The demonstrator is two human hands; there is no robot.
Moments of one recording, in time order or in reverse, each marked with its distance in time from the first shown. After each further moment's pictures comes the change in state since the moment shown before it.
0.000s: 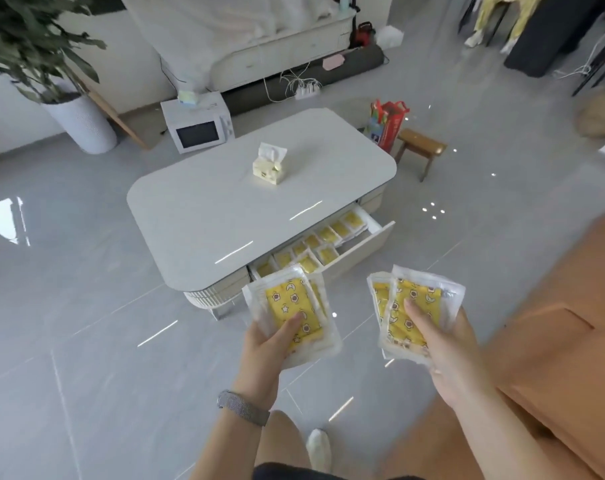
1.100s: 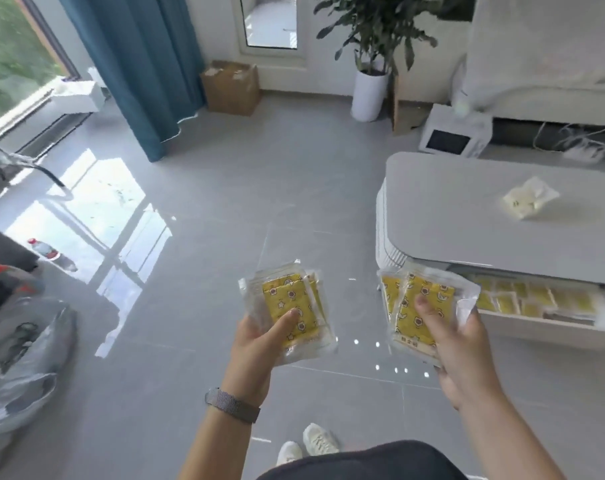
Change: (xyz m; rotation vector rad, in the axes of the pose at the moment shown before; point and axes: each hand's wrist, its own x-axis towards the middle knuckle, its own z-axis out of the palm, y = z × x) left_hand -0.331 -0.017 -0.357 -0.317 0.646 0.306; right_hand -0.301 0.137 0.260 -0.219 -0.652 0.096
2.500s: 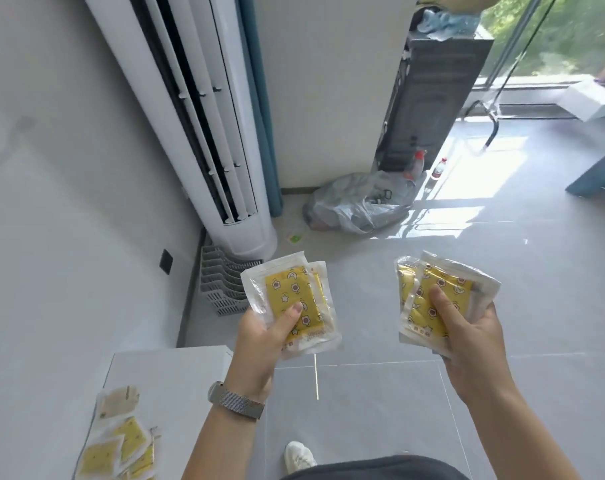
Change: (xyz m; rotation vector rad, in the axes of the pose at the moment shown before) left_hand -0.431 -0.090 -0.296 -0.480 1.221 0.385; right_hand -0.355 0.182 0.253 -0.392 -1.213 0.269
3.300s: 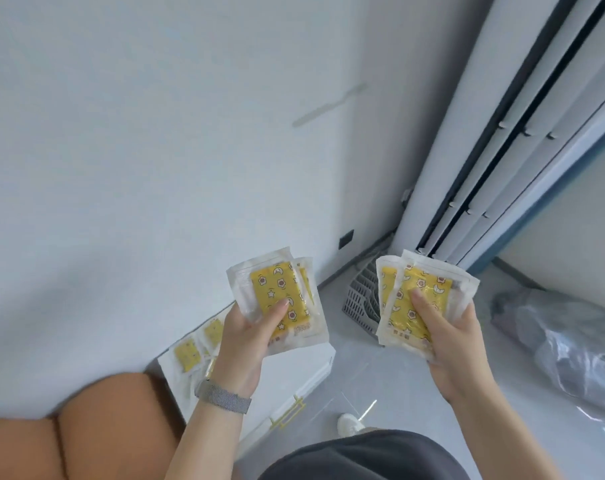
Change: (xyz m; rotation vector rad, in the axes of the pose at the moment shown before) left_hand -0.027 0.032 -0.168 -0.281 0.900 0.227; right_hand 0.030 0.080 0.282 -0.286 -0.901 0.340
